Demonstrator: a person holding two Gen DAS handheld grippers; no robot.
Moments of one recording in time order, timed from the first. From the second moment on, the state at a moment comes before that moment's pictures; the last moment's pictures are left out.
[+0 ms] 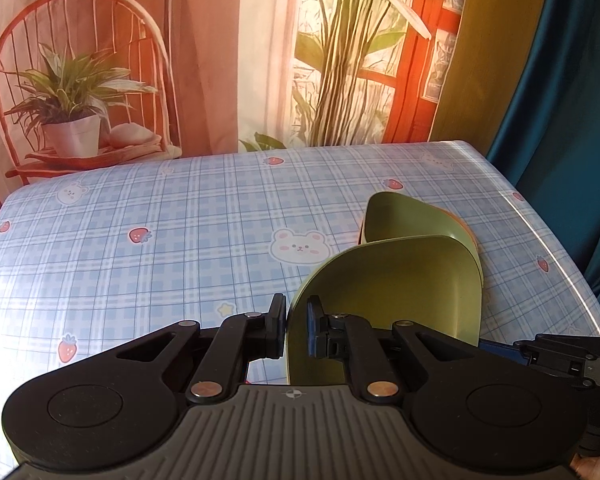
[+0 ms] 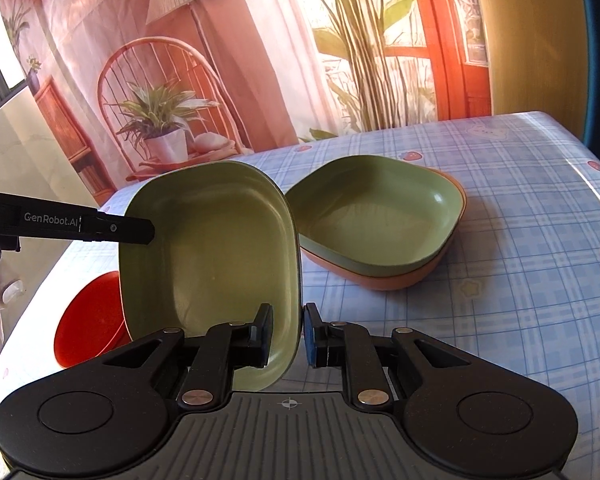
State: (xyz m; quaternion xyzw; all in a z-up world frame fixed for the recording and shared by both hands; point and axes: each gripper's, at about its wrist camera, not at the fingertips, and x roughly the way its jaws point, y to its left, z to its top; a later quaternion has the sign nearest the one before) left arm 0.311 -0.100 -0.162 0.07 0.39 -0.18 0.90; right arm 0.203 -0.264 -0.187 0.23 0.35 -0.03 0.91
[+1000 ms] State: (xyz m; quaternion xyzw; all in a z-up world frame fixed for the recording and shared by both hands) left arm 0.388 -0.179 -0.149 0.07 0.36 -0.26 0.90; right arm 0.201 -0.326 -0.185 0.28 0.29 -0.08 0.91
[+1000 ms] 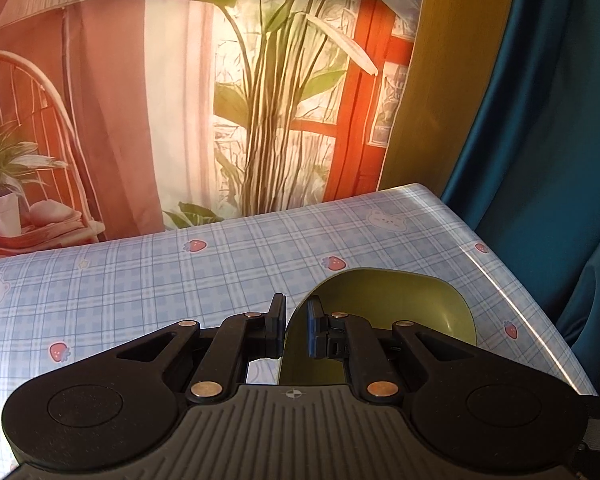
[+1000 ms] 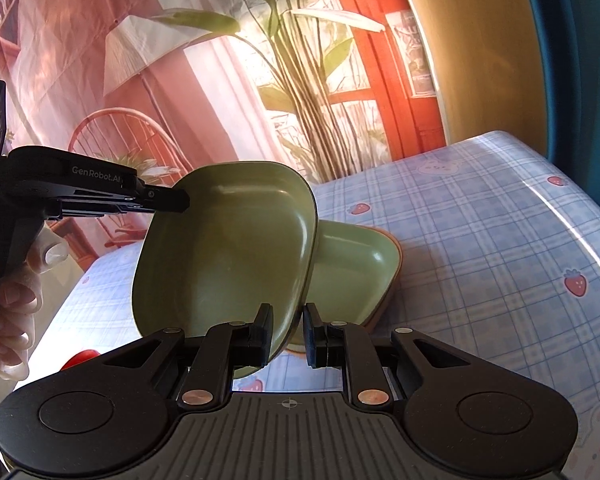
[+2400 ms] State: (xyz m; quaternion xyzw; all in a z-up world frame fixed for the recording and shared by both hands) left arm 0.433 -0.226 -0.195 0.10 0.39 -0.26 0.88; right arm 0.220 -0.346 -0.217 0.24 0.31 -0.12 0.91
